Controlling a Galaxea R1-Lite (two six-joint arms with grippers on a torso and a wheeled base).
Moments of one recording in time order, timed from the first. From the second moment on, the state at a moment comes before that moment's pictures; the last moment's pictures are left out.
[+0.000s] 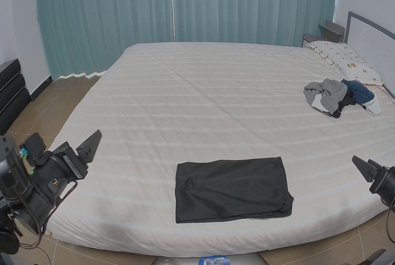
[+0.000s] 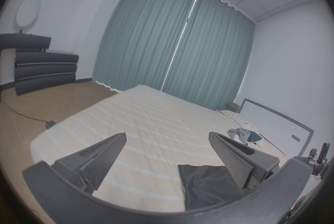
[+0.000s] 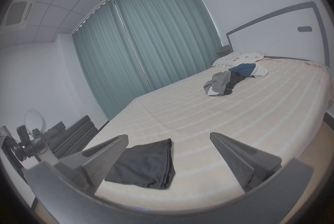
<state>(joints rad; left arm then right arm) -0.54 1.21 -0.25 -0.86 0.51 -0.39 0.01 0.90 -0.10 -0.64 0.14 0.34</state>
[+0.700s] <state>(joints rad) -0.17 0.31 -0.13 -0.38 0.63 0.00 0.11 0.19 -0.27 0.19 0.15 0.06</state>
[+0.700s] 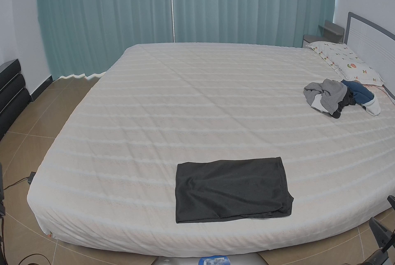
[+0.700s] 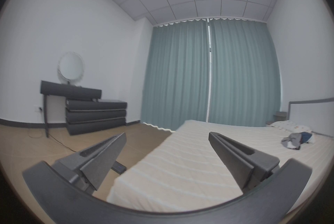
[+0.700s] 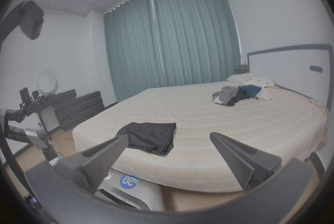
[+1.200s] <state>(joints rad) -0.01 0.03 -0.03 -0.26 0.57 0.06 0.12 0.10 -0.22 0.04 -0.31 -0.03</state>
